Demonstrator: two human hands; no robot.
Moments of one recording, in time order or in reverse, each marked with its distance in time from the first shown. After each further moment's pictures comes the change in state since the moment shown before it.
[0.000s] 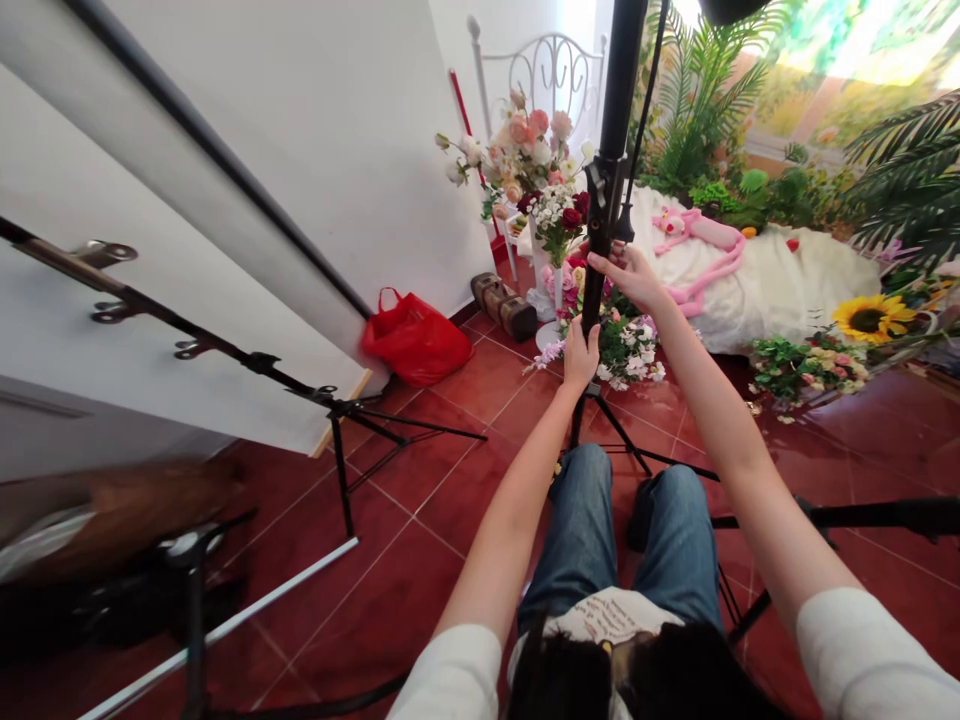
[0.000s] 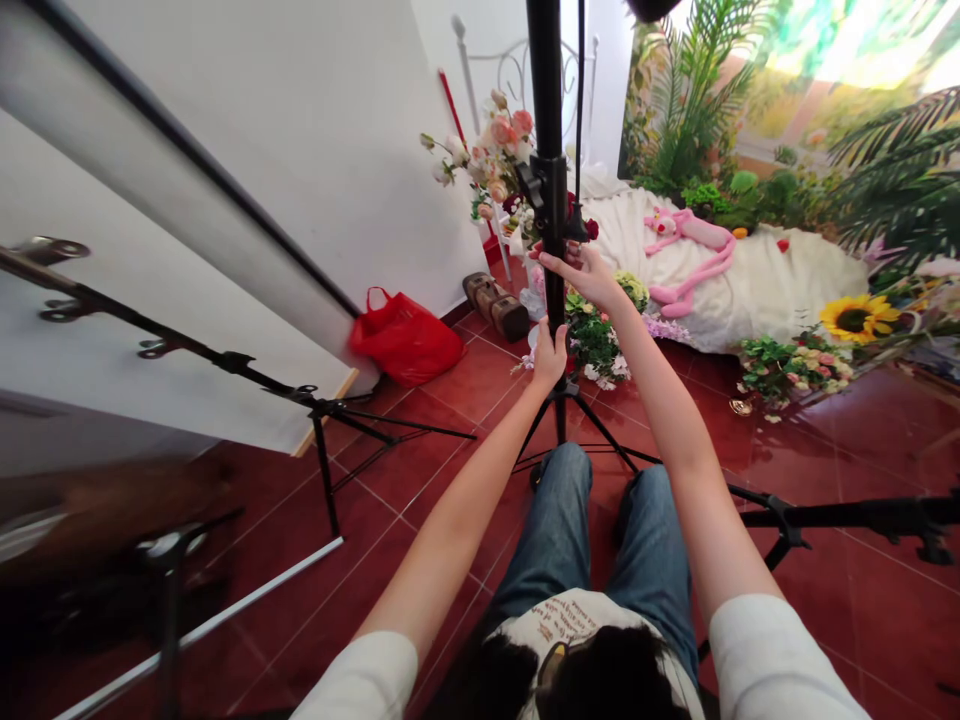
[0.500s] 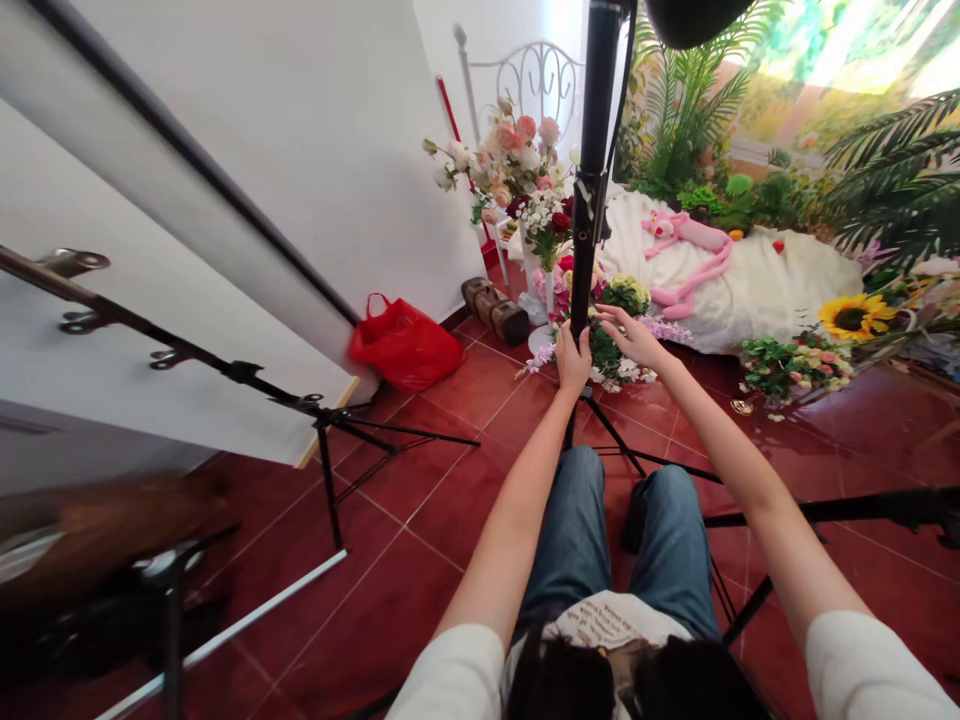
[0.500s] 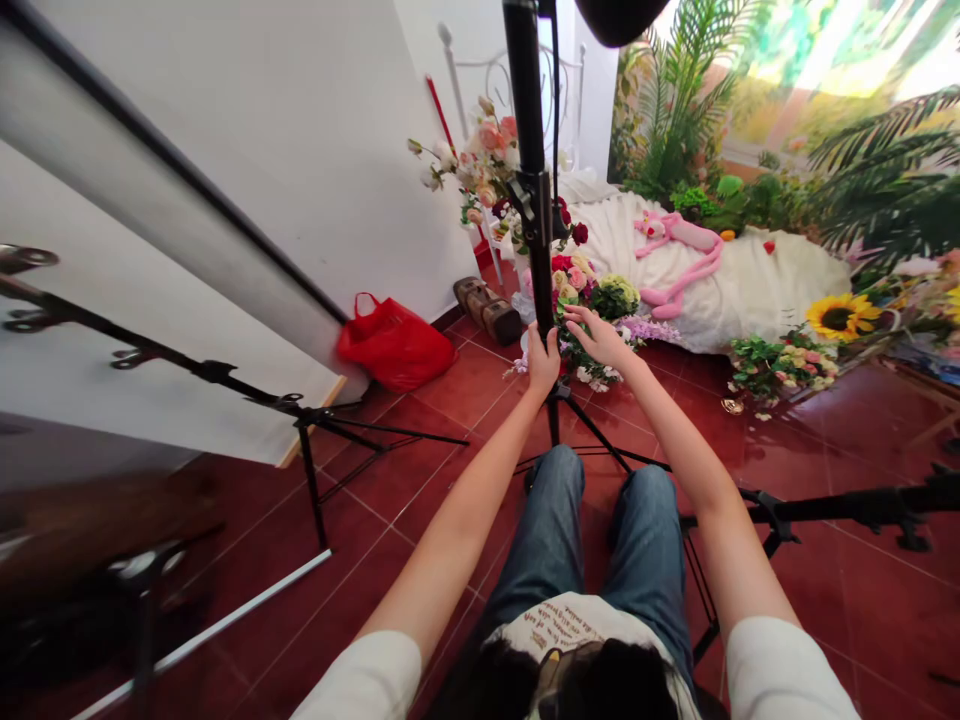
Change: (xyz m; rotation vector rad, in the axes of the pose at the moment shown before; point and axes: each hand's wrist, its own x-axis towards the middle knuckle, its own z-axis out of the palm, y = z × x) left_hand -0.004 0.000 0.011 0.015 0.115 0.008; right_hand -0.095 0.048 -0.028 -0.504 -0.082 0.046
